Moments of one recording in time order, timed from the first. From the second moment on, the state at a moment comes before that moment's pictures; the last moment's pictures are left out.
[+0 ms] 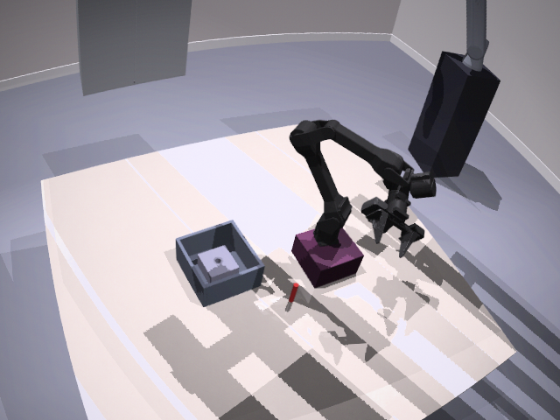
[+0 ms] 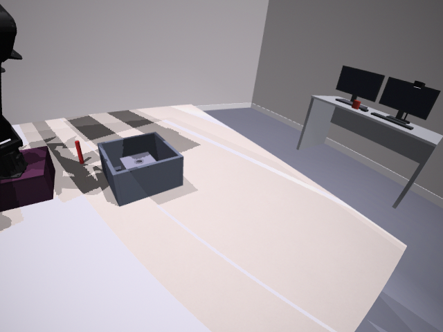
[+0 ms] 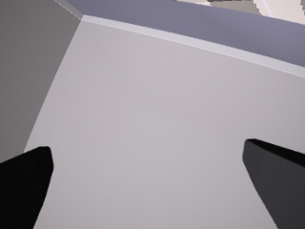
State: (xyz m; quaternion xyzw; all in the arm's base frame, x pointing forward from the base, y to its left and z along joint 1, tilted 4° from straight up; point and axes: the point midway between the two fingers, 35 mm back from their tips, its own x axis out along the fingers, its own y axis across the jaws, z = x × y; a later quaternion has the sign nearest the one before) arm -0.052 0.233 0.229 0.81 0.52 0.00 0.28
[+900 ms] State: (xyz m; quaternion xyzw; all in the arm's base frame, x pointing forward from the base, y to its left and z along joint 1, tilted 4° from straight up) arm -0.020 0.250 0.243 0.86 0.44 -0.26 -0.04
